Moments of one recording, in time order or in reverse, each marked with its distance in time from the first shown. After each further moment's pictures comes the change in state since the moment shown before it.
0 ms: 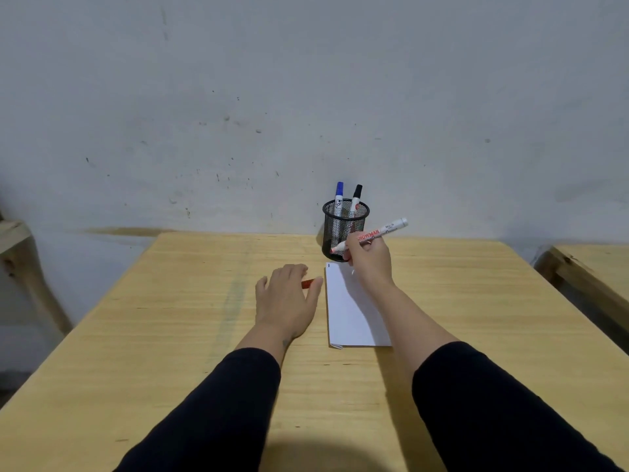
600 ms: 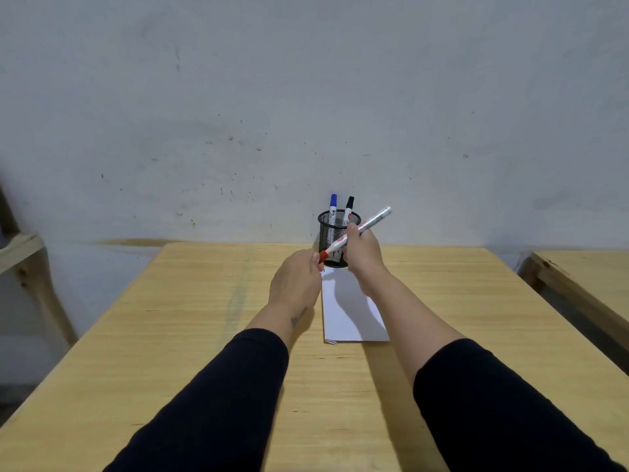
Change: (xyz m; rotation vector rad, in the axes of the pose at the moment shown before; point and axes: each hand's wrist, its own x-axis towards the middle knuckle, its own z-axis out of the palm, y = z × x) left_hand 0.001 0.043 -0.046 -0.295 0.040 0.031; right_hand -0.021 -0.049 -0.006 -0.038 -0.082 0.051
